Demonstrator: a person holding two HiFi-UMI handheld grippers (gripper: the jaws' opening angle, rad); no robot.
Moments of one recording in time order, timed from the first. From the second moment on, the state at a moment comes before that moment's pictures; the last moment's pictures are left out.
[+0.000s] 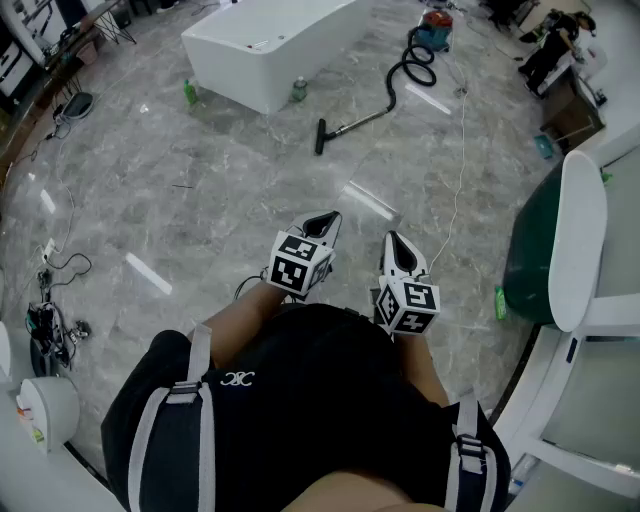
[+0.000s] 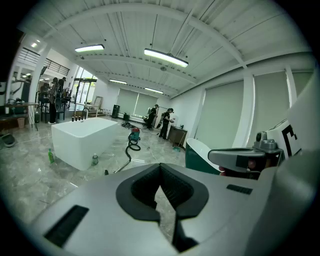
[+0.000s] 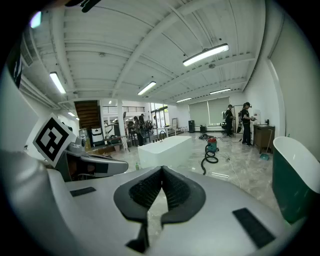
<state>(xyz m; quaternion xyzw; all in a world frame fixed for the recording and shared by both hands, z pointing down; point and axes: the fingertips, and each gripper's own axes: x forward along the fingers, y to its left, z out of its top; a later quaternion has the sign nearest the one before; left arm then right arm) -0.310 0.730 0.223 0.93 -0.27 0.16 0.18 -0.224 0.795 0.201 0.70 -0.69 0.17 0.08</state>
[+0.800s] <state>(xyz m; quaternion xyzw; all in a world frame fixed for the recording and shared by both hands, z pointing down) -0.330 0.662 0.251 0.92 -0.27 0.19 0.20 -0.234 0.726 0.219 0.71 -0.68 0.17 0.08</state>
